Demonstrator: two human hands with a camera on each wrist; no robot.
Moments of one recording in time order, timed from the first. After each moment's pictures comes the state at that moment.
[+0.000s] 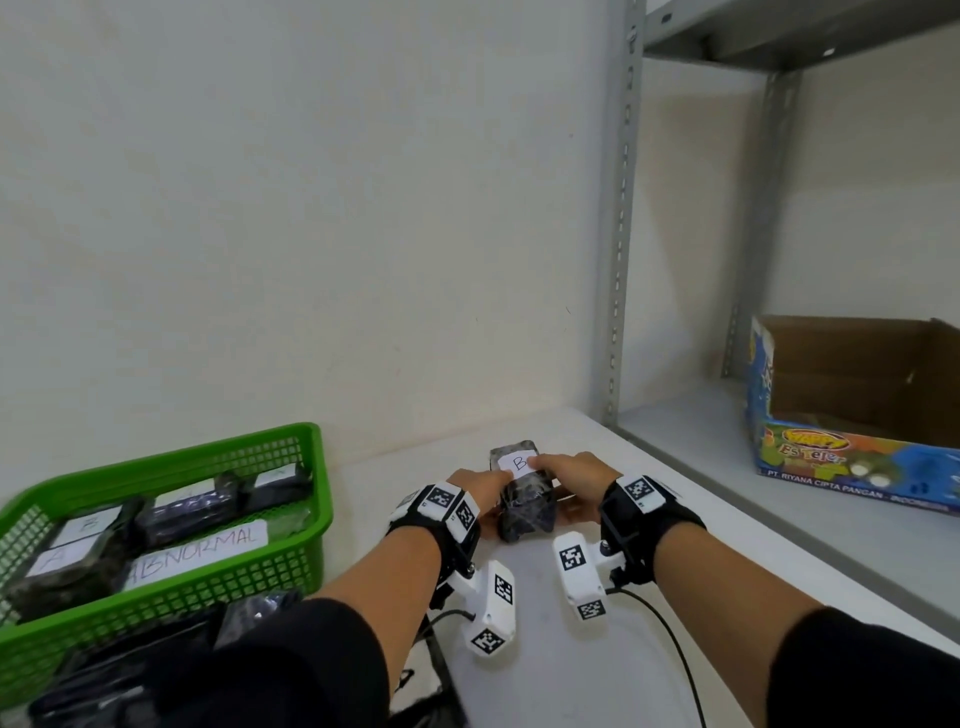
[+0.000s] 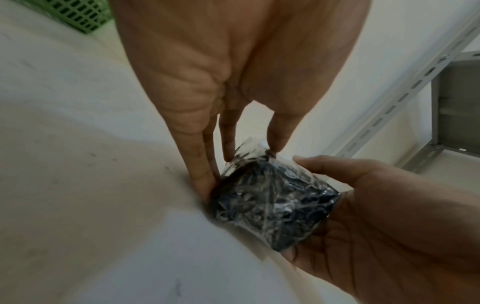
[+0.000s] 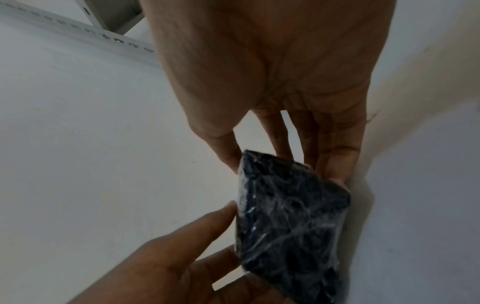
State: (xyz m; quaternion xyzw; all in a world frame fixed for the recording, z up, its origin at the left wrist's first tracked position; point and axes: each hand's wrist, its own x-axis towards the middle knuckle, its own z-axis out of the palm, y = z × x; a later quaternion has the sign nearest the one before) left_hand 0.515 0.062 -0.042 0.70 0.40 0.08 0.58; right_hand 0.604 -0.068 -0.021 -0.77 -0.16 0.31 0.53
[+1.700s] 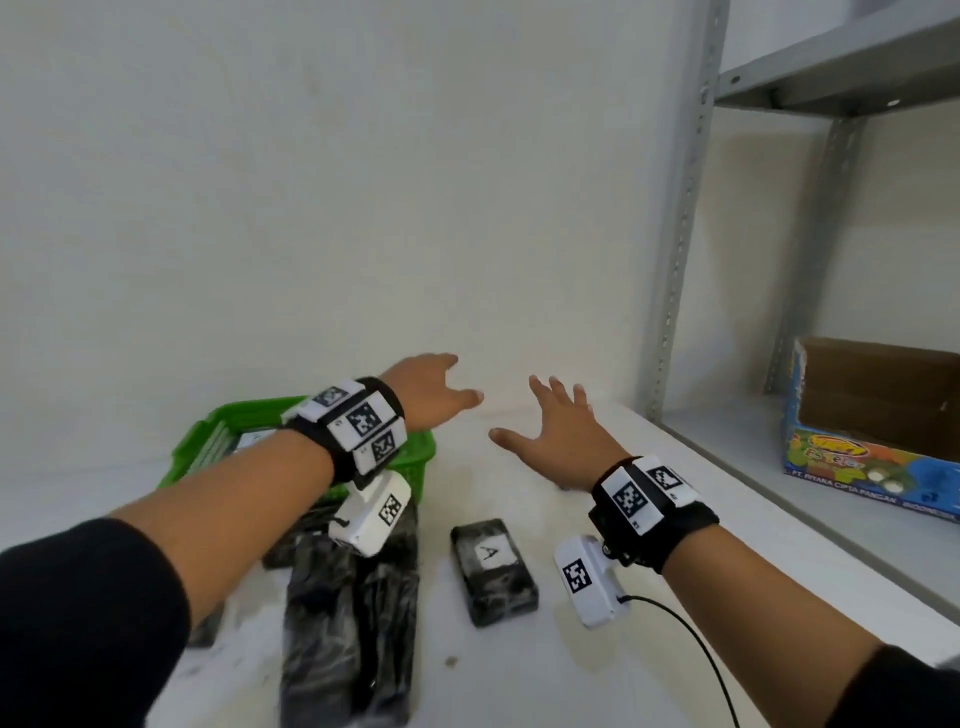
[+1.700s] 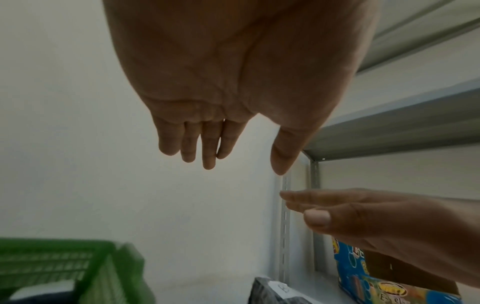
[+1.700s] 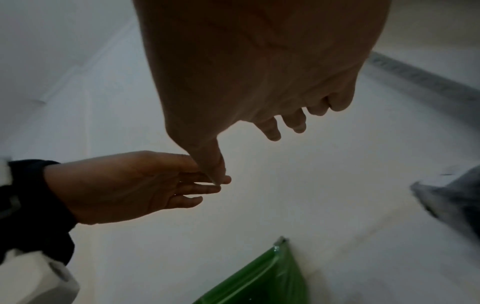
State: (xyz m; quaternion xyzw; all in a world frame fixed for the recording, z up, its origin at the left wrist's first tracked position) left_hand 0.291 0.038 0.126 0.94 0.30 0.14 0.12; right_hand 0.431 -0.099 0.063 -0.85 -0.46 0.03 0.26
